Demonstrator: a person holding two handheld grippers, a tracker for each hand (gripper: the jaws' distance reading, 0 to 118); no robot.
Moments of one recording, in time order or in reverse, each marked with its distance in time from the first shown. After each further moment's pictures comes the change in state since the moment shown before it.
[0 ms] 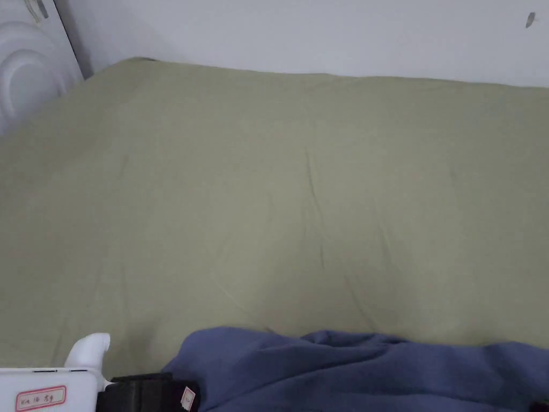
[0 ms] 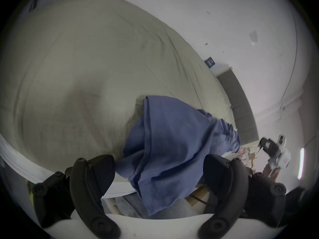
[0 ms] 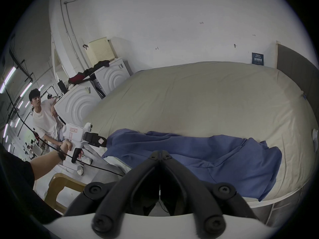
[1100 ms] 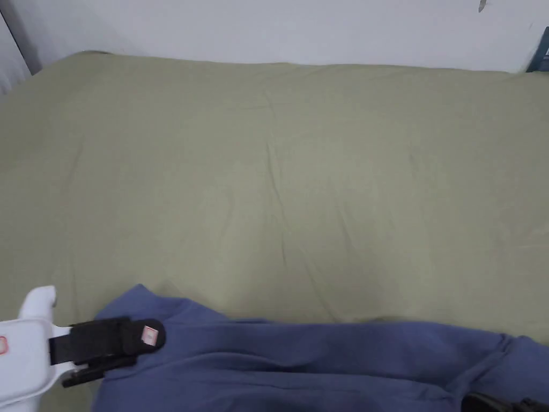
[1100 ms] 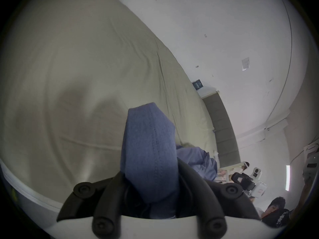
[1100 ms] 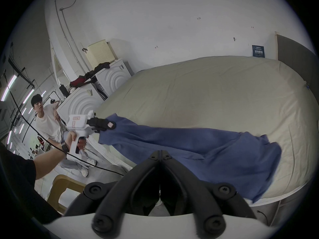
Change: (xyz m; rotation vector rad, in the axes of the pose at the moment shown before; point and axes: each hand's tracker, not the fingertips) left arm 0.044 0.046 0.010 0.166 -0.105 0.058; right arm 0.003 -0.006 -0.012 -0.007 0.033 -0.042
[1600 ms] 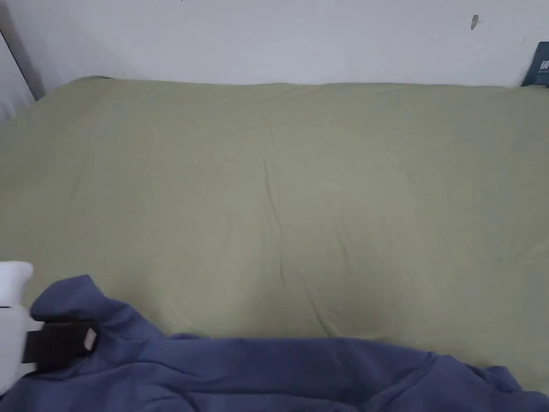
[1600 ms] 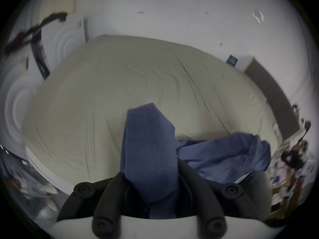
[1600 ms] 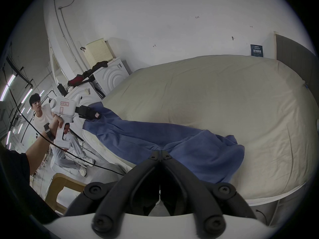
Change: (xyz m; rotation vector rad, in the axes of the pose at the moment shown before) left arm 0.101 0.014 0.013 -0.029 0.586 -0.468; right arm 0.006 0.001 0.002 -0.008 -0.017 -0.004
